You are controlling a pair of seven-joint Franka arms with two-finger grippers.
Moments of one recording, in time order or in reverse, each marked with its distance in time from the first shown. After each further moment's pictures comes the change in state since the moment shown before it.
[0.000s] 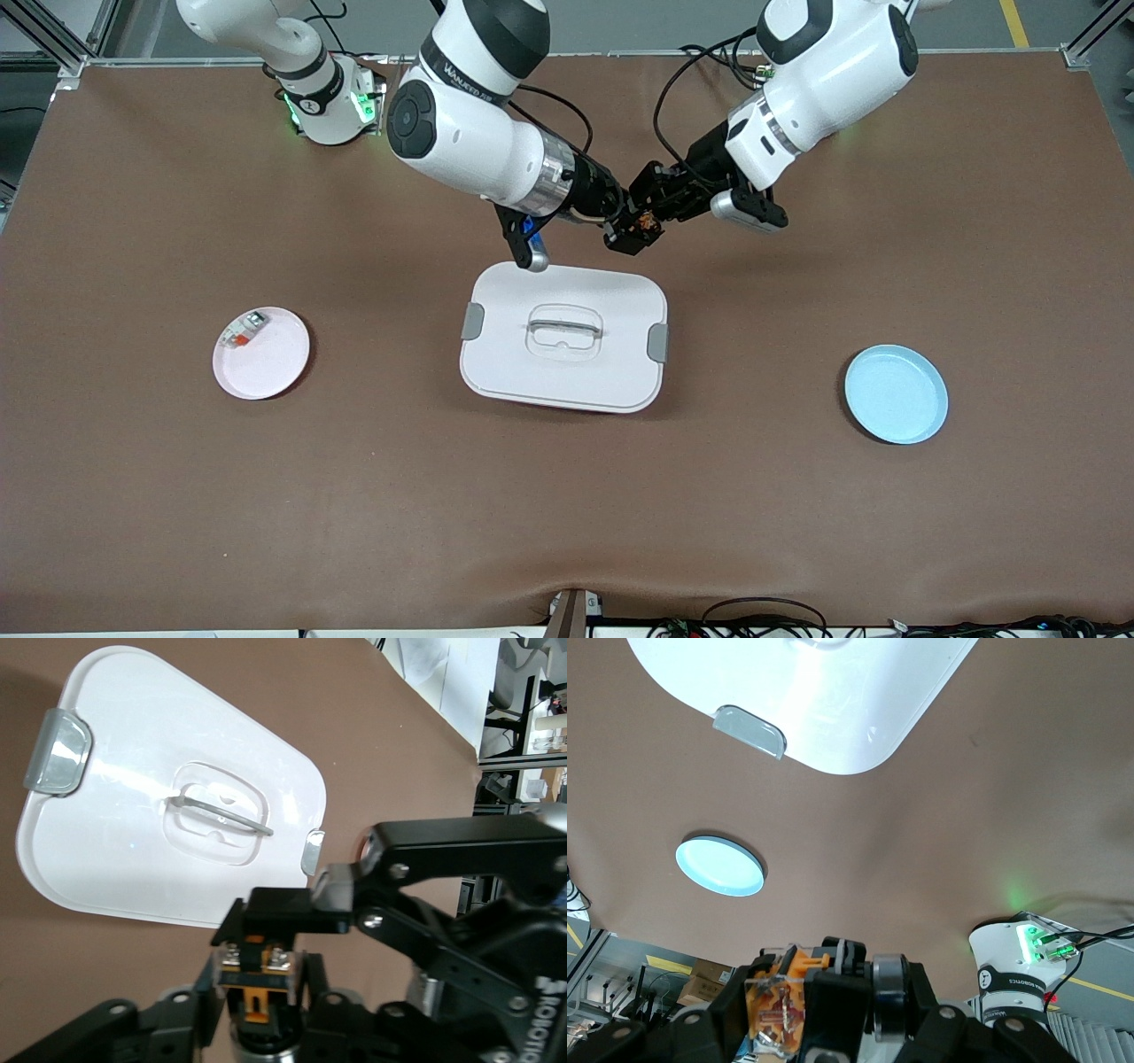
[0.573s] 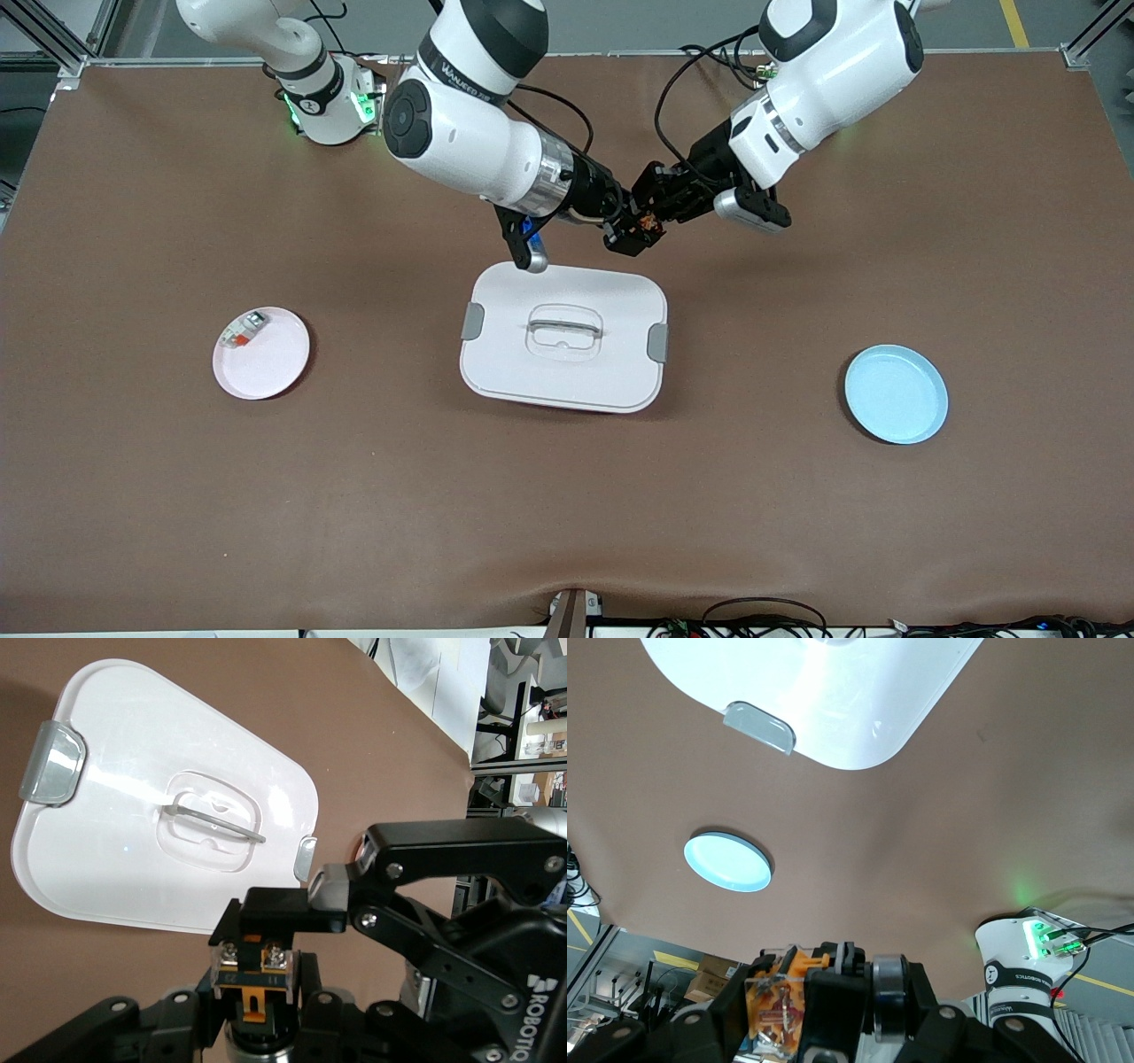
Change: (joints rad) left arm 0.008 0.000 0.000 0.013 -0.001 -0.001 0.002; right arm -0.001 0.002 -0.004 0.012 0.007 0.007 0.000
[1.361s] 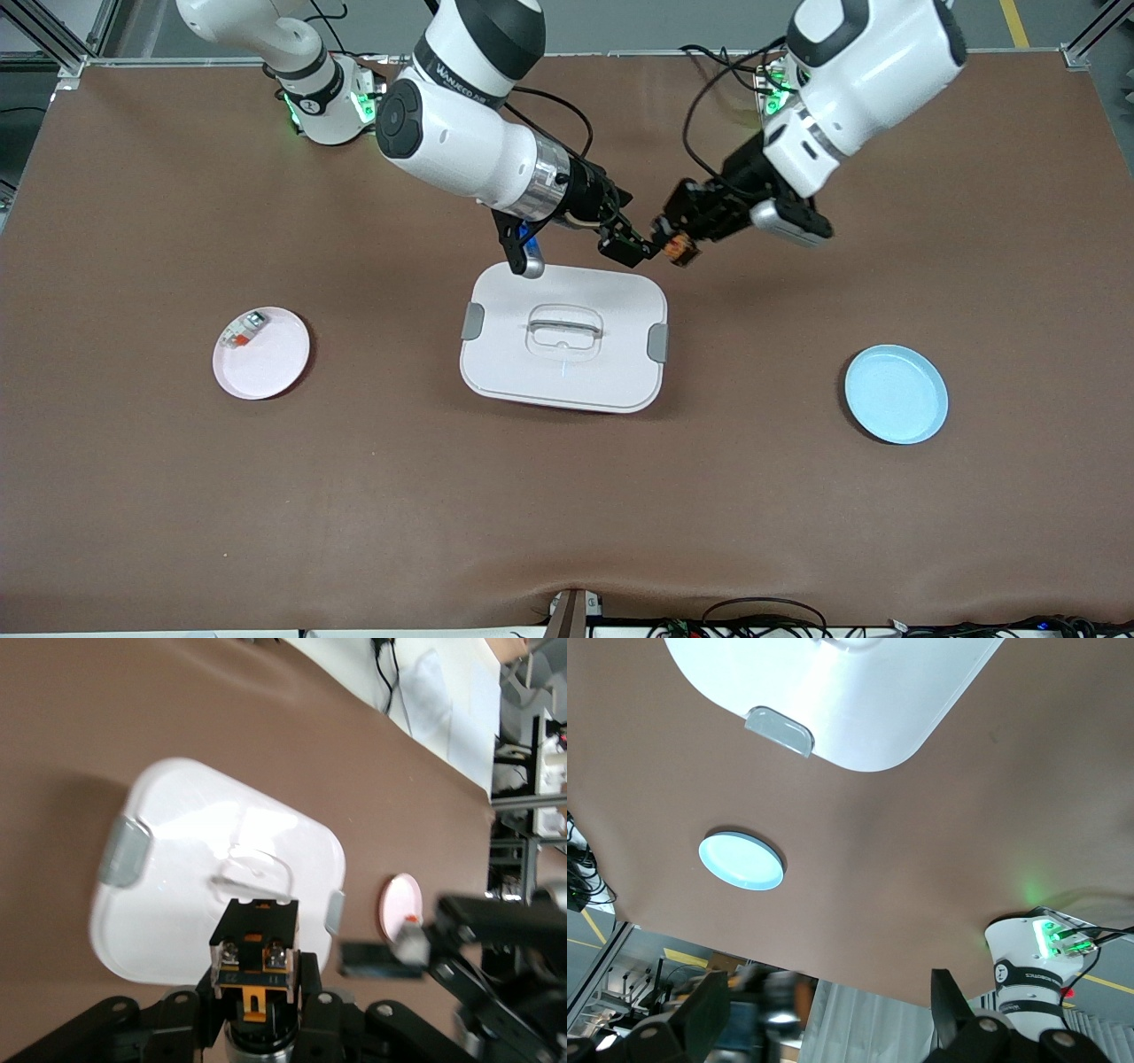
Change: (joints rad) left arm 0.114 0.000 0.003 0.030 0.142 -0.002 0.005; right arm -0.011 0.003 -0.013 0.024 0.000 -0.027 0.000
